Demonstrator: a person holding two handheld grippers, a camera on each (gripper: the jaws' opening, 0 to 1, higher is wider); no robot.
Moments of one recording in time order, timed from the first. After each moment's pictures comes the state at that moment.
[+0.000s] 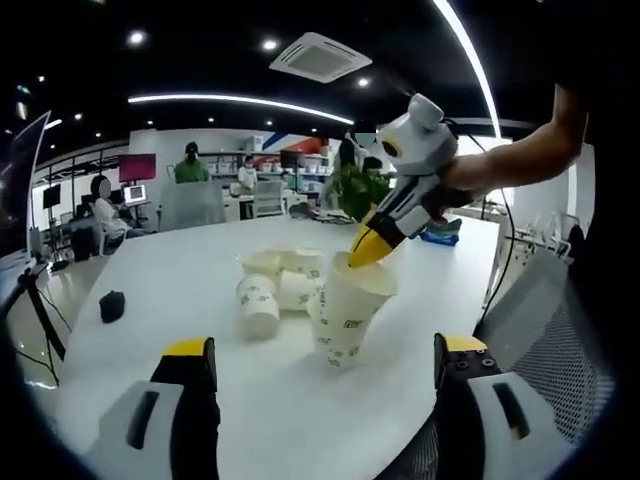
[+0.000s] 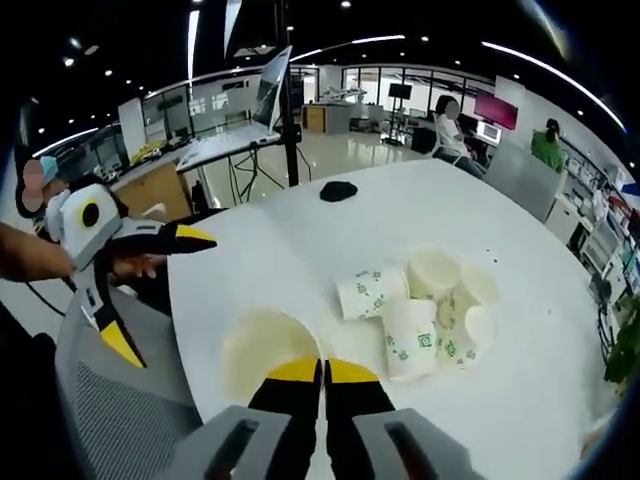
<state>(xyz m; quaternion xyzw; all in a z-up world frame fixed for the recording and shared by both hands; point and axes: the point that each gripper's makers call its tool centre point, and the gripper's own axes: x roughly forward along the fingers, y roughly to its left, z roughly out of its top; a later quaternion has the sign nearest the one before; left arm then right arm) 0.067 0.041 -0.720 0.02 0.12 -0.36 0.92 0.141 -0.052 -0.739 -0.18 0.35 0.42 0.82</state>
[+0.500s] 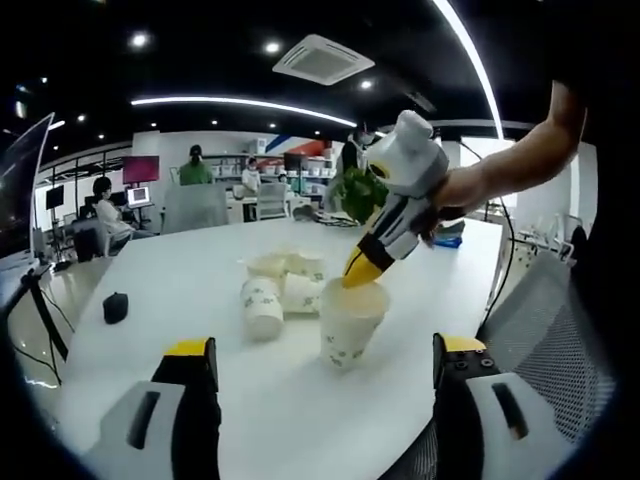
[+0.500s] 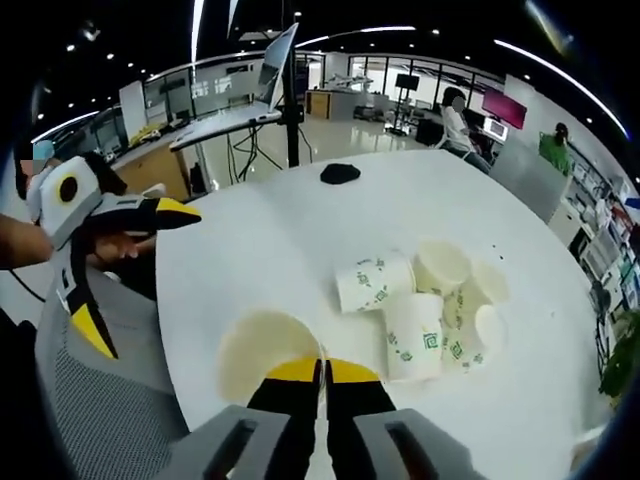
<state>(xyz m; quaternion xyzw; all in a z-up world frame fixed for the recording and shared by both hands) 0.069 0.045 -0.719 0.02 0.12 -0.36 0.93 0.151 -0.045 -0.766 -0.22 0.36 0.42 0.81</state>
